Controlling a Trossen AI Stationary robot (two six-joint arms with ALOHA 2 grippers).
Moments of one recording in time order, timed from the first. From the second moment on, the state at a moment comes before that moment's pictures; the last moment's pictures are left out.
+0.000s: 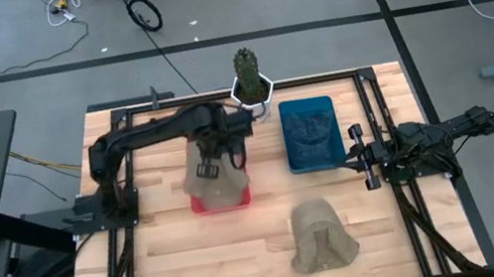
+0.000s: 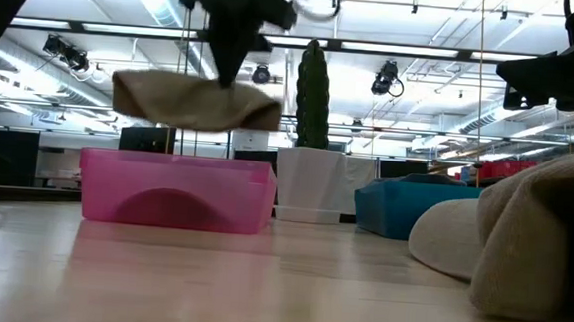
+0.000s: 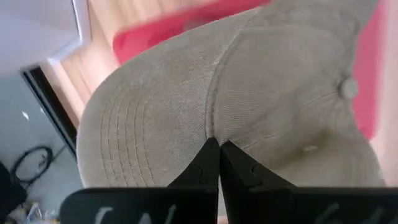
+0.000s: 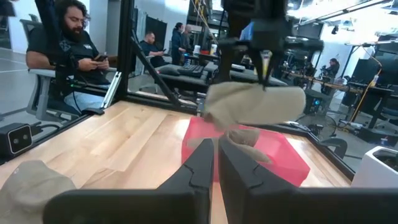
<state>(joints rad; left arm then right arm) 0.13 1.92 1.95 -1.57 -0.19 0.41 0.21 0.00 0.02 0.03 0.09 -0.19</state>
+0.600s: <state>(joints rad) 0.31 1.91 1.67 -1.35 -0.07 0.59 0.21 0.00 0.02 0.03 0.09 -0.19</state>
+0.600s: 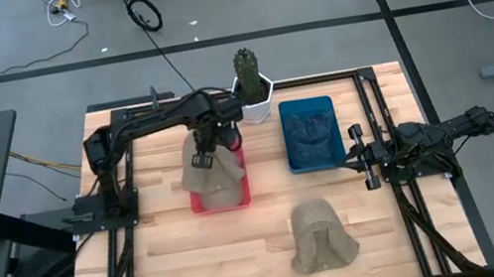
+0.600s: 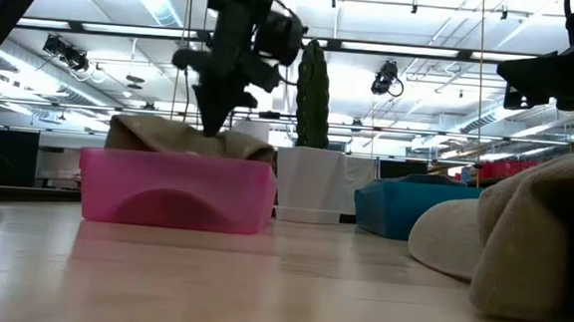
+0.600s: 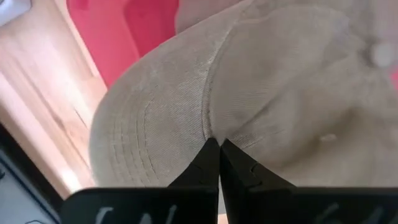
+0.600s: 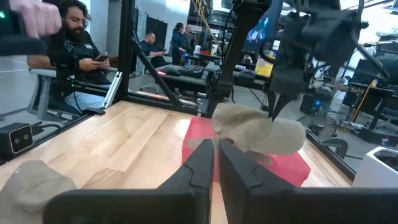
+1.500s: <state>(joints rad) 0.23 1.86 1.48 -0.96 -0.13 0.66 0.21 0.00 0.02 0.03 0.09 -0.19</state>
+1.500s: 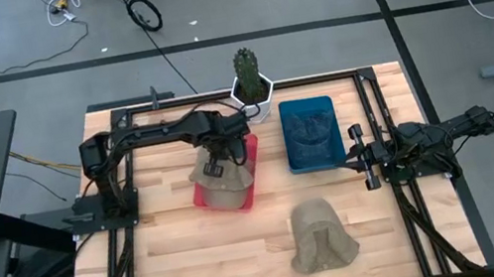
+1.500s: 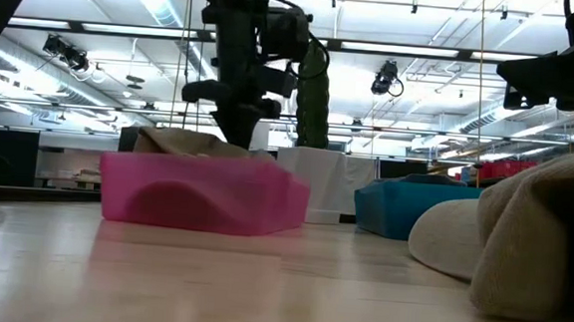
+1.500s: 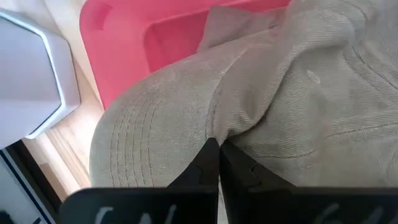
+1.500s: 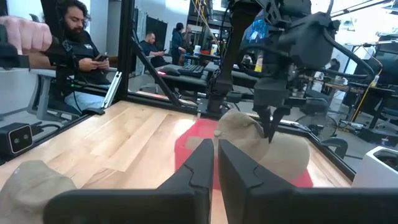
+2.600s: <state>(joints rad) 0.29 1.96 1.38 -0.79 0.11 0.58 0.21 0.00 0.02 0.03 0.09 -0.19</state>
